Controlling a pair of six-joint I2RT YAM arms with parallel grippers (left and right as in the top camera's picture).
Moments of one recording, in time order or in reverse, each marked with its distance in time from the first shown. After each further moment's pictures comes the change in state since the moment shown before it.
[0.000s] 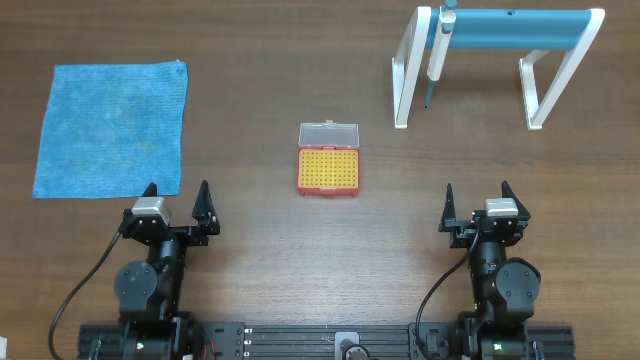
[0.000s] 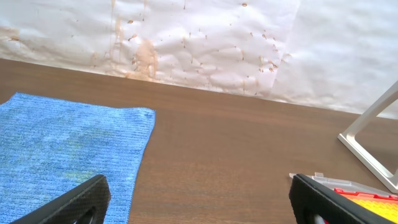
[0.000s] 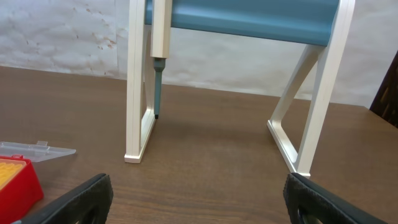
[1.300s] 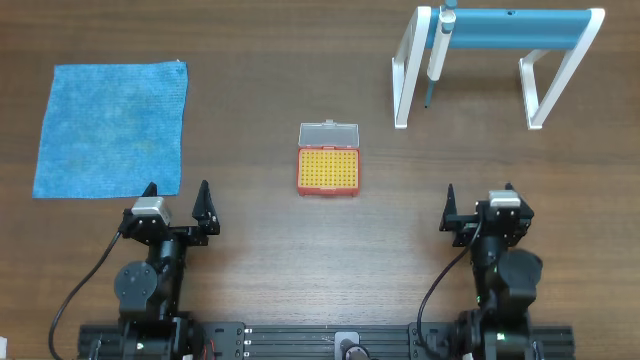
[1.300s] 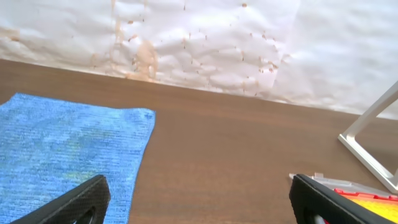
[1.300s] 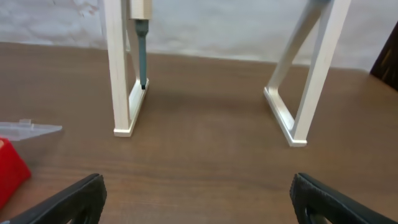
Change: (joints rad) left arm 0.000 -0.001 0.000 0.000 0.000 0.000; right arm -0.041 0.234 0.083 -0.012 0.000 0.027
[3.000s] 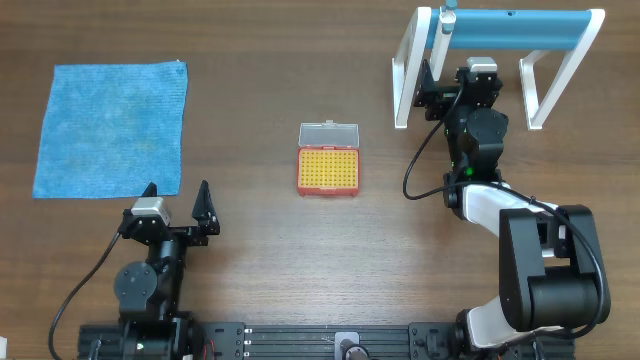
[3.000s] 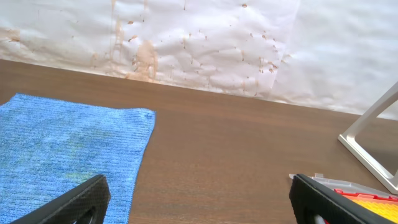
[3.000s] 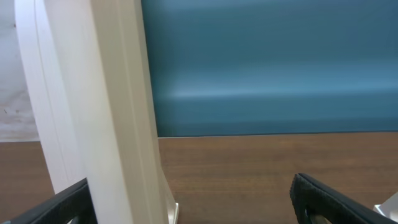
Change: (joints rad) left arm 0.000 -0.003 0.000 -0.001 -0.001 0.000; right arm 0.116 1.468 0.536 1.130 0.031 0.180
